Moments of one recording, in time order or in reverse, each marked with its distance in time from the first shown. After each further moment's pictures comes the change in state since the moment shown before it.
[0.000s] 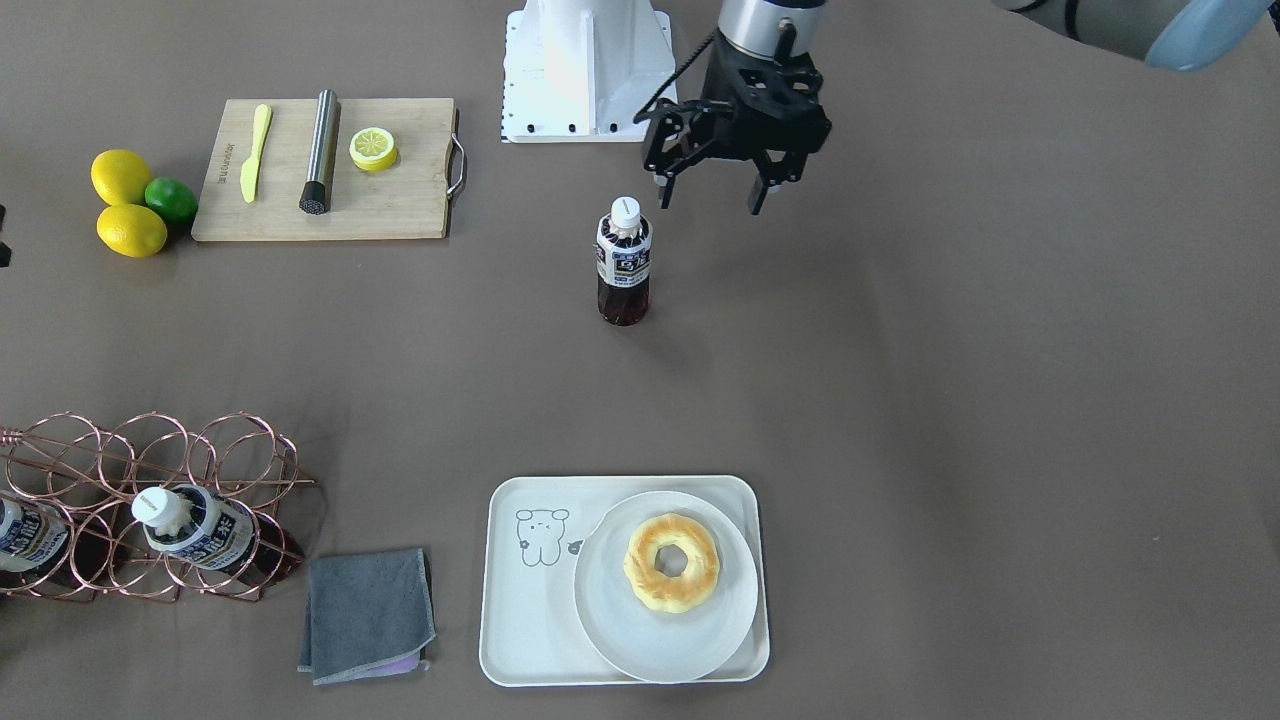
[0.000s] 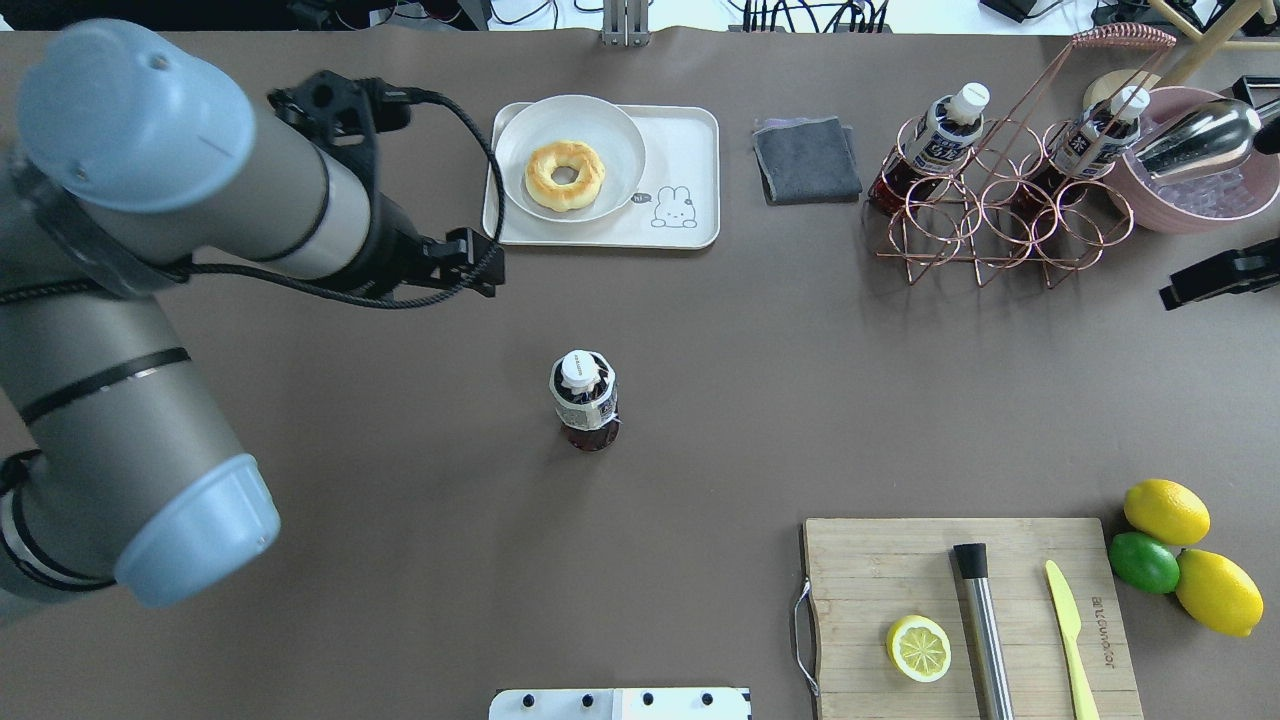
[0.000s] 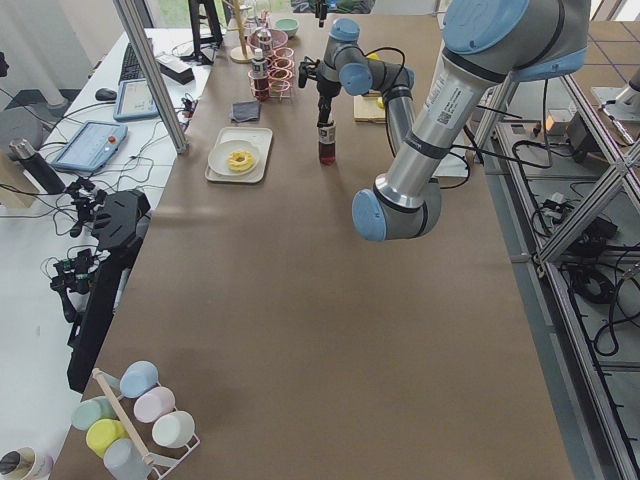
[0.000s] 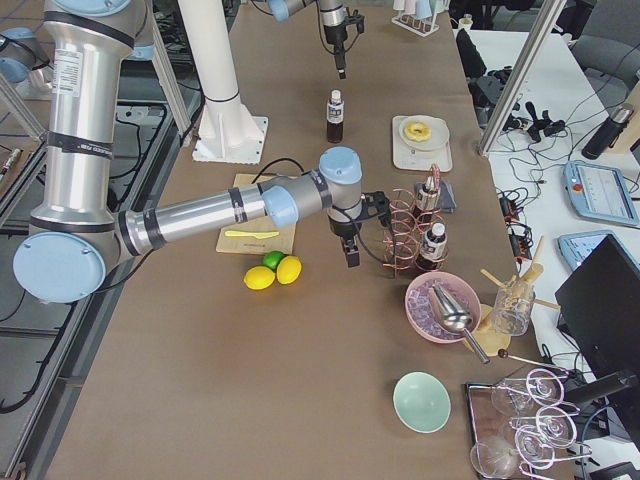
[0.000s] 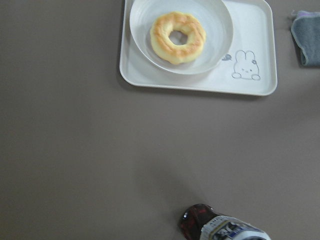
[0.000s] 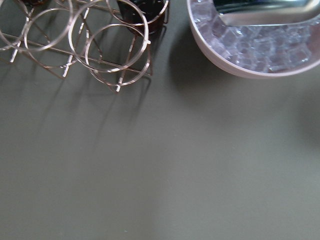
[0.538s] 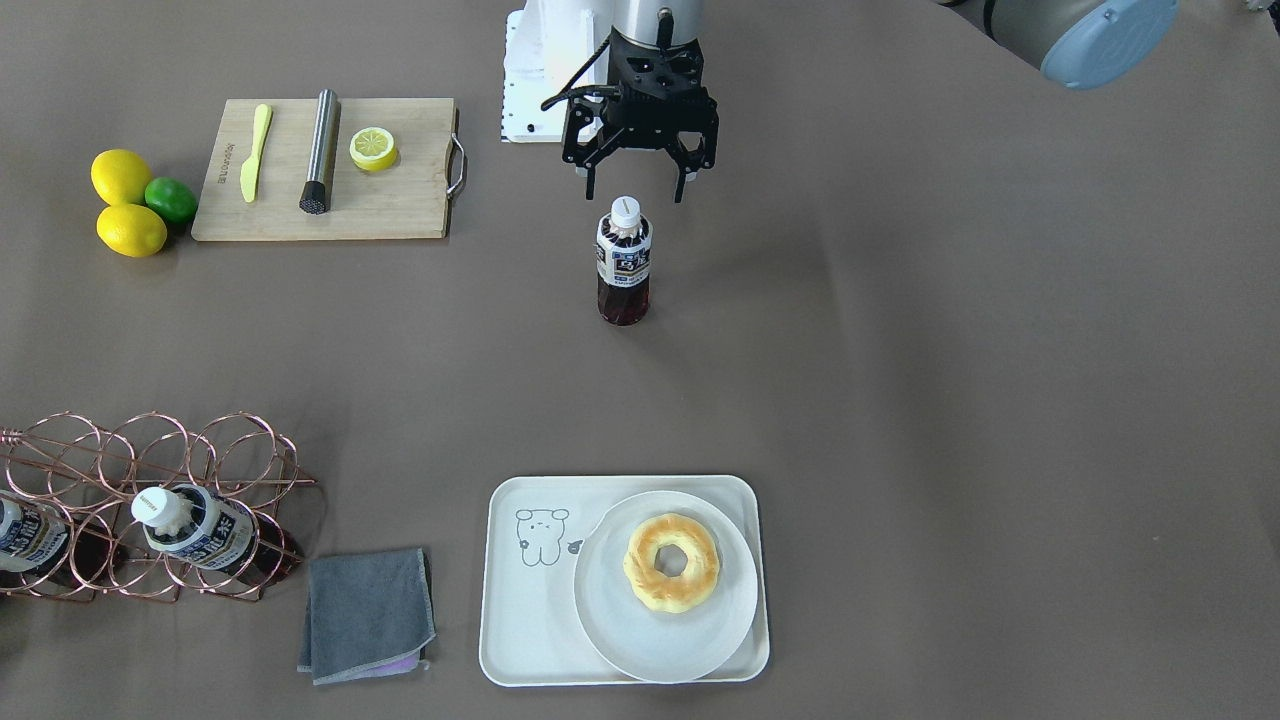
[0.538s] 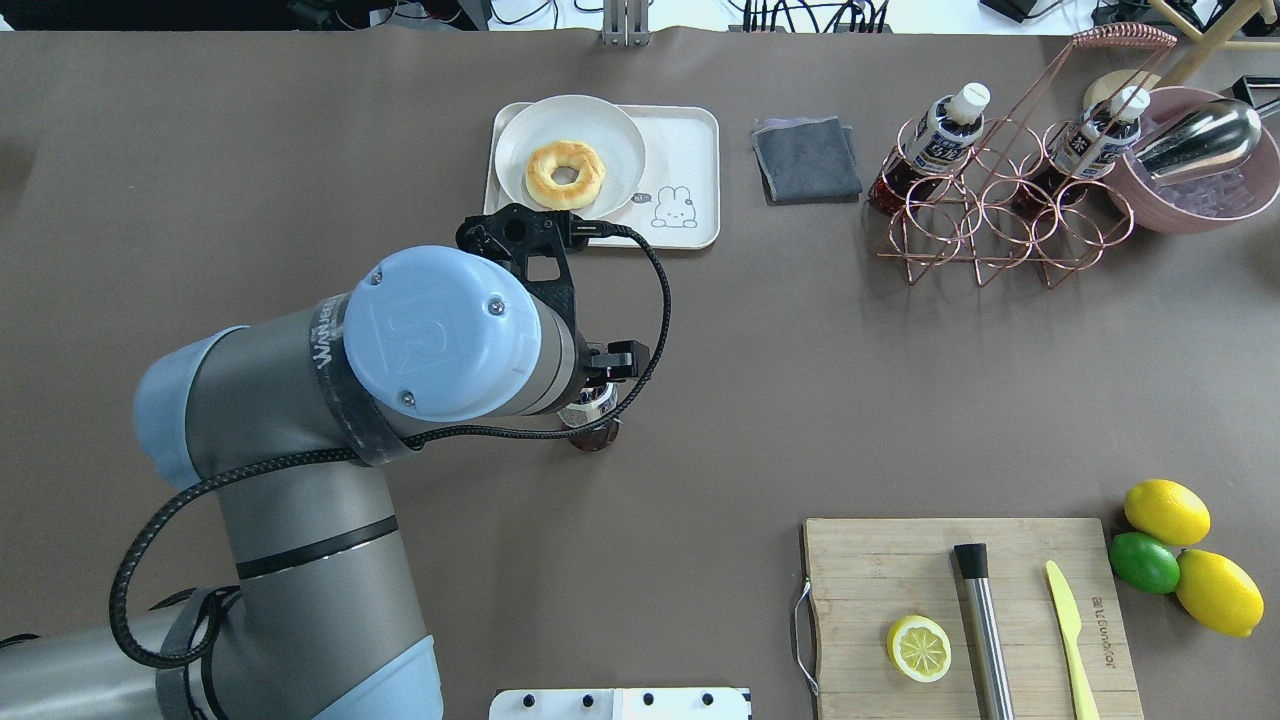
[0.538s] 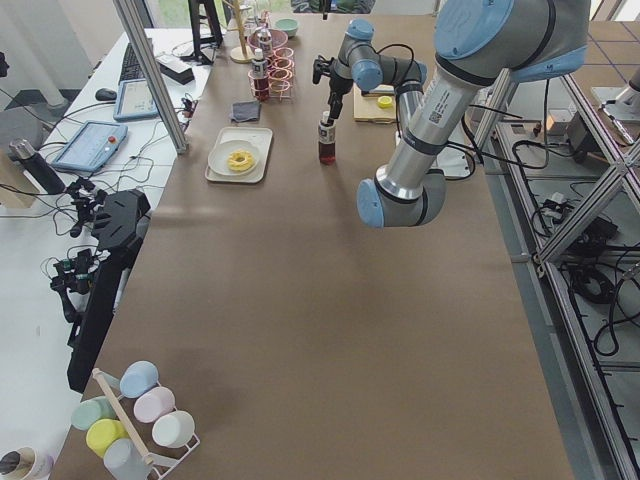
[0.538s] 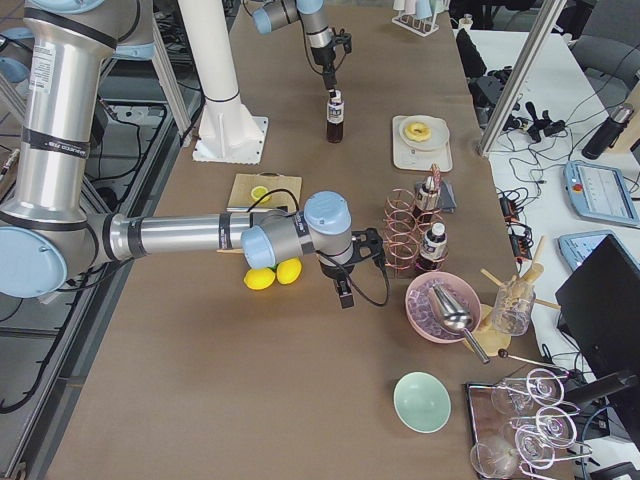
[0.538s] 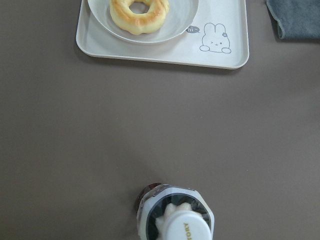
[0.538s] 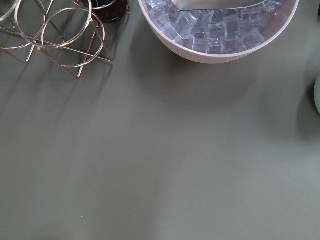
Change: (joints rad) left arm 0.138 -0.089 0.080 0.025 0.174 -0.080; right arm 0.145 -0.066 -0.117 0.104 0.066 -0.182
